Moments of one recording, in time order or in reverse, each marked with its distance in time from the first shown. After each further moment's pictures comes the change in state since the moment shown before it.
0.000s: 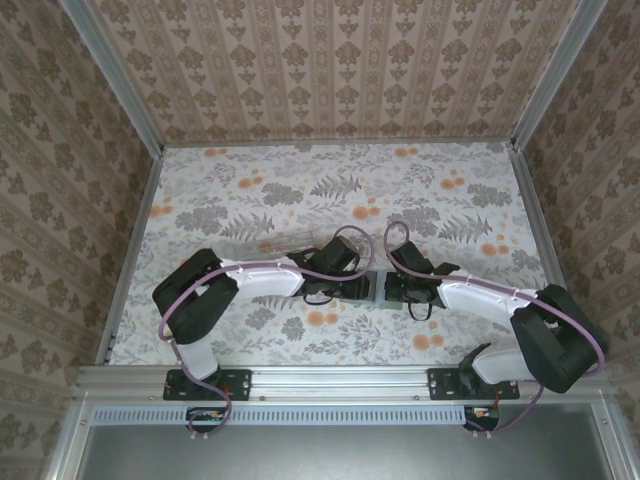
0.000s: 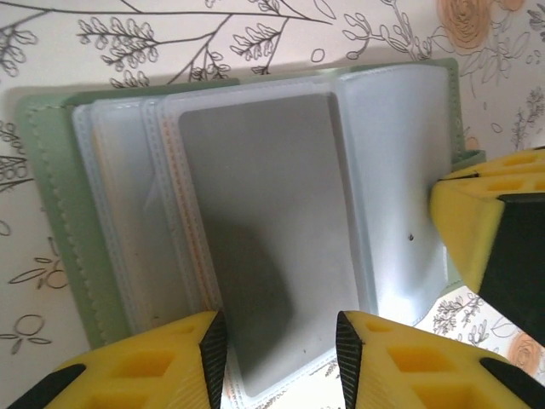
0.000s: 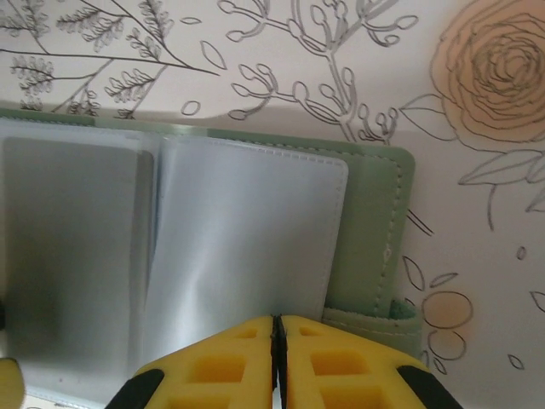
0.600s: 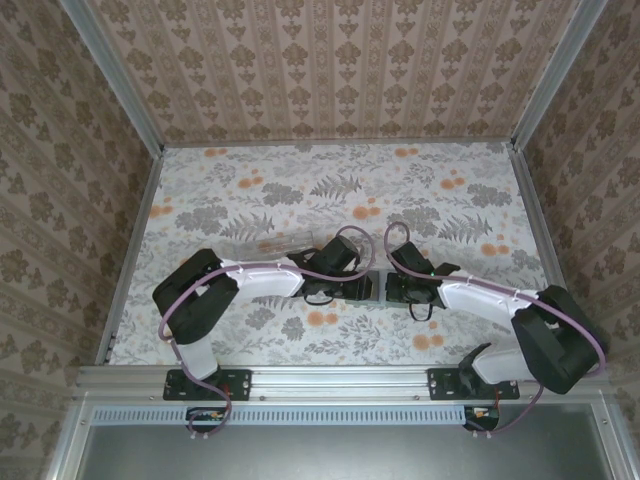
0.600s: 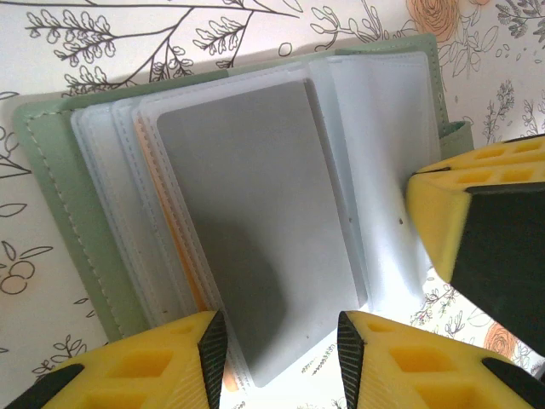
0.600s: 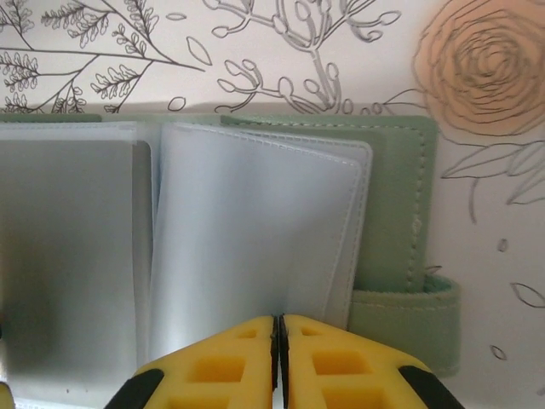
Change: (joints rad) left arm 0.000 0.000 -0.002 0.017 0.030 0.002; right arm 0.001 -0.022 0.000 -0.032 0.021 0.001
